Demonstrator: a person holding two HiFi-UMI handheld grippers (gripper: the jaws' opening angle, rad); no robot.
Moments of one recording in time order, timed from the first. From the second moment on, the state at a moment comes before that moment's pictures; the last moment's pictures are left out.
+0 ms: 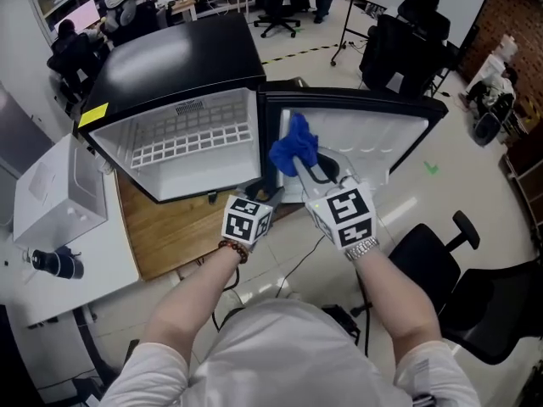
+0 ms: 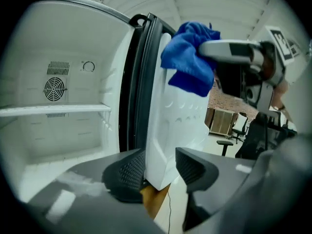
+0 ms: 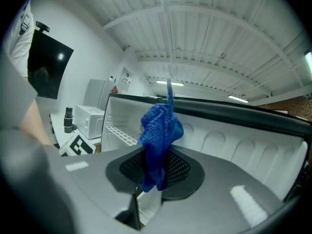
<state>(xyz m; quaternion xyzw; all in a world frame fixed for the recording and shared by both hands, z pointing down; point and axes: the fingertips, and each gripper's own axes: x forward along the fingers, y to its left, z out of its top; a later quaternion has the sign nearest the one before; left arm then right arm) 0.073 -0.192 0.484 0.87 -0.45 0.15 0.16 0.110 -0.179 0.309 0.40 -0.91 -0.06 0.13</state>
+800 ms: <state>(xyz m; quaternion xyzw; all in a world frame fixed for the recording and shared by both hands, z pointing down) 0.089 -0.222 0.550 0.78 -0.53 0.25 0.21 0.085 -0.207 0.278 0.42 -0.90 -0.06 0.12</state>
